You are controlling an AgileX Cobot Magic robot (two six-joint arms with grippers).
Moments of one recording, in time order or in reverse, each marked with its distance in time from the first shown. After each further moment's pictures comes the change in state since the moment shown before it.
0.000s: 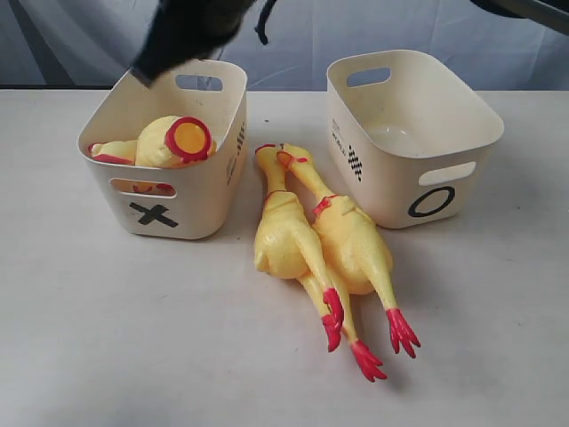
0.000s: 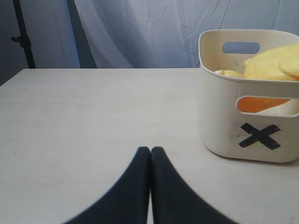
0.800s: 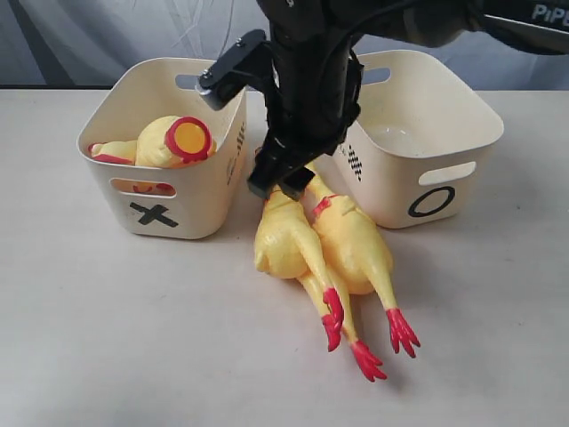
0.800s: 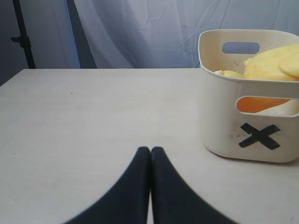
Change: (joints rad) left arm 0.000 0.000 0.000 0.000 0.000 0.000; right arm -0.010 -0.090 0.319 -0.108 0.329 0.144
